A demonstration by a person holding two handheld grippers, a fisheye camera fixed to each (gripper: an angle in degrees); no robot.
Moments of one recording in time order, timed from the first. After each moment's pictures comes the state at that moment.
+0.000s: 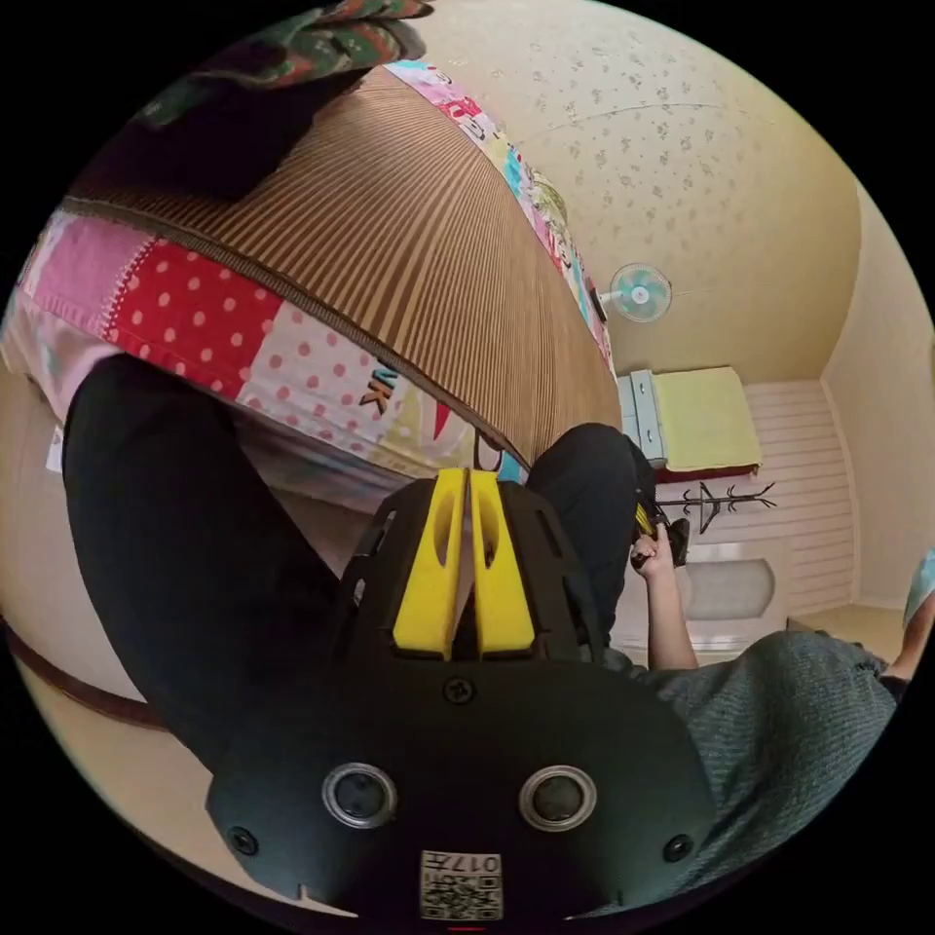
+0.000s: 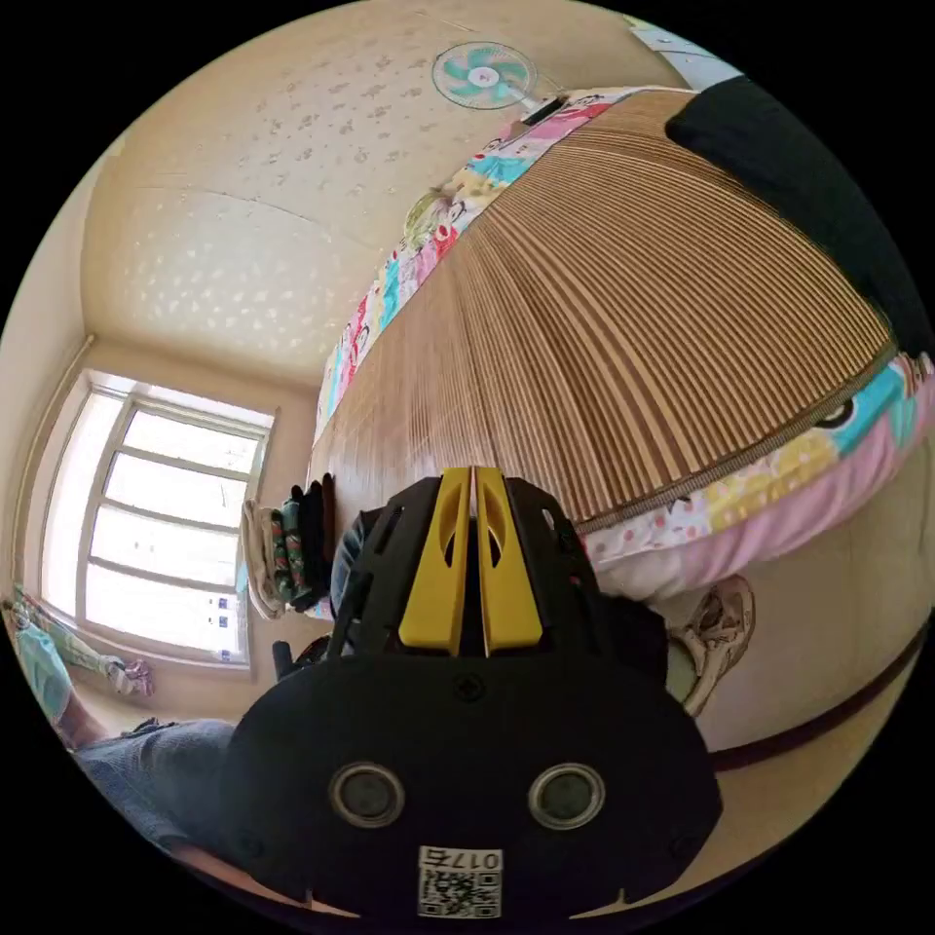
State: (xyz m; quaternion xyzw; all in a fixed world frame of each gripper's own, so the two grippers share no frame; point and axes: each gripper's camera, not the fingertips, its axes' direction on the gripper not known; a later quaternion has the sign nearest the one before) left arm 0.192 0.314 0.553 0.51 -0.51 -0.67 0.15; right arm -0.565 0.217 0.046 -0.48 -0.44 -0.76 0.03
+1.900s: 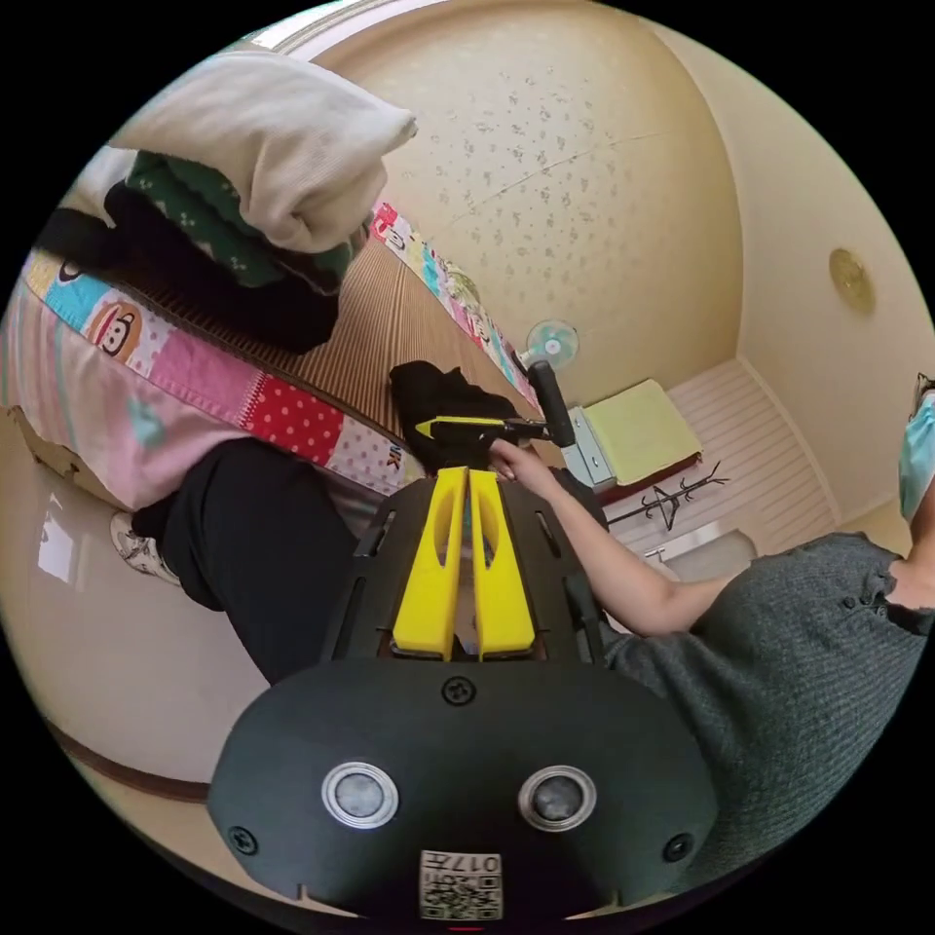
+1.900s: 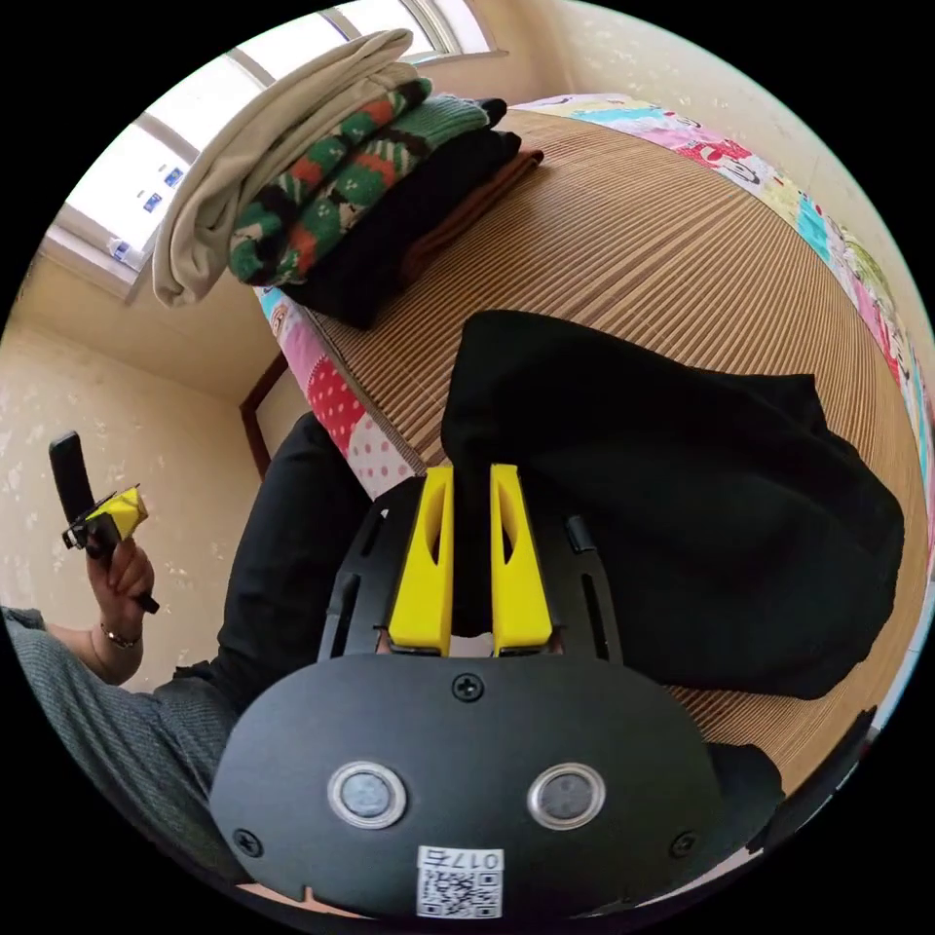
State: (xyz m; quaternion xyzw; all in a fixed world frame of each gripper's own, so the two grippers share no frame) left arm 0.255 0.215 0.663 0.51 -0.64 -0.55 0.19; right arm 0.144 0.323 -0.122 -0.09 -0.36 -0.83 -0.42
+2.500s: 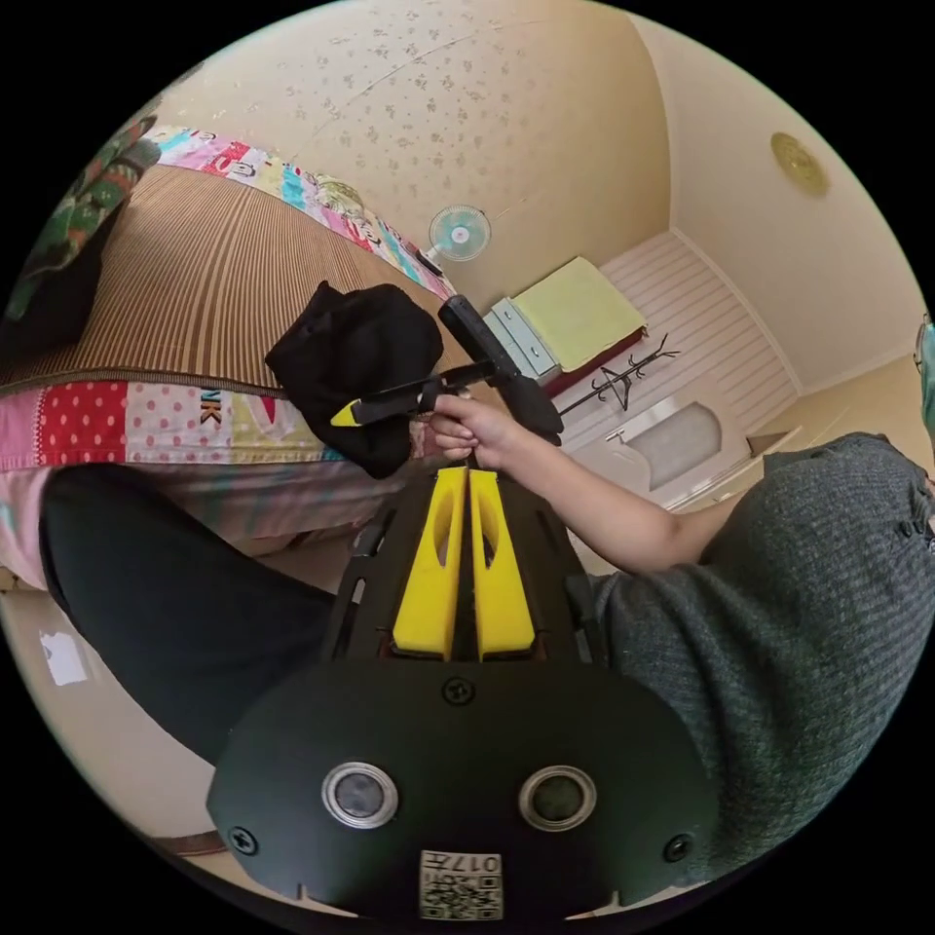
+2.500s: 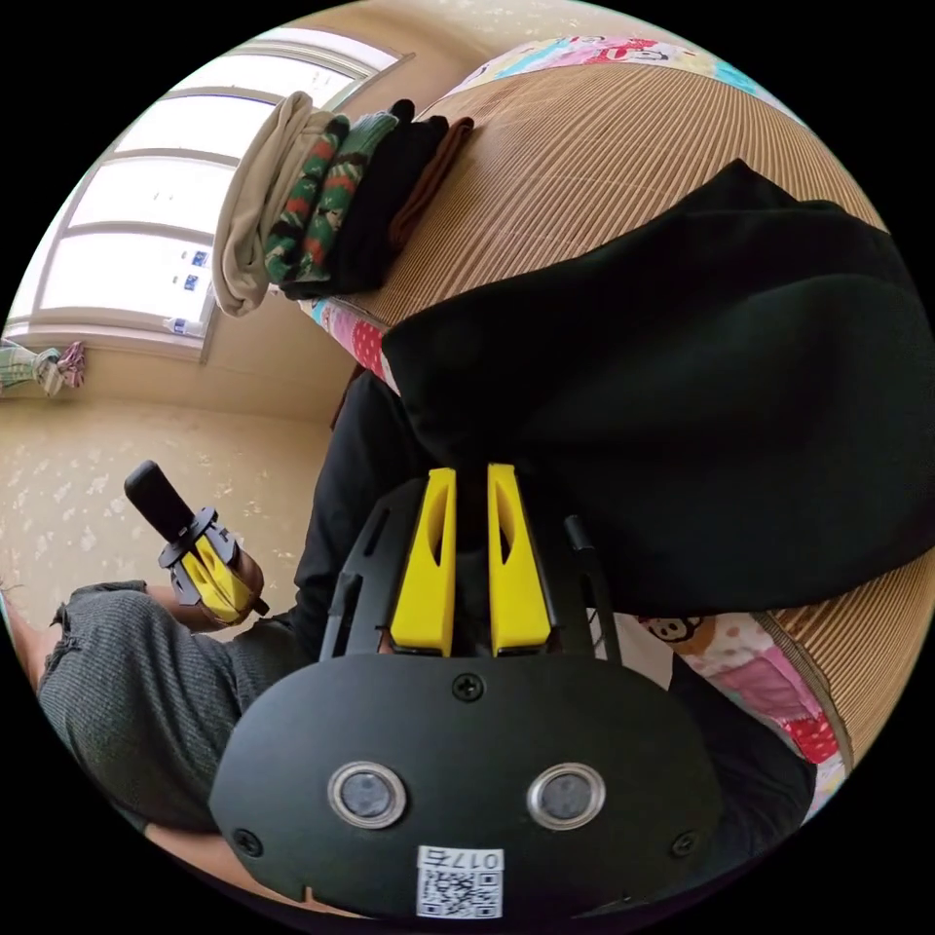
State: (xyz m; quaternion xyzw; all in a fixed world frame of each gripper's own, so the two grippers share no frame) left arm 0.088 0.206 0.627 0.43 -0.59 -0.57 0.38; right arm -0.012 0.356 -0.061 -0.25 -0.26 -0.84 -0.41
